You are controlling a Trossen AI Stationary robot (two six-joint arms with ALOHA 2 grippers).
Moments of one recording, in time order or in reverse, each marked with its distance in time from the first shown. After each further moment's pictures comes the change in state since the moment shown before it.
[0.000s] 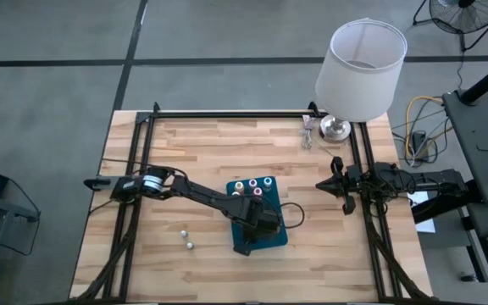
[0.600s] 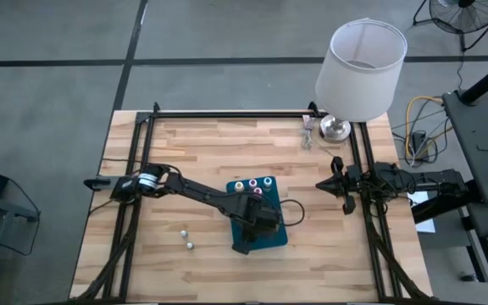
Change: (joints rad) left arm 0.002 -0.051 0.032 -0.071 -0.019 -0.005; right arm 0.000 0.000 0.000 0.001 0.001 0.000
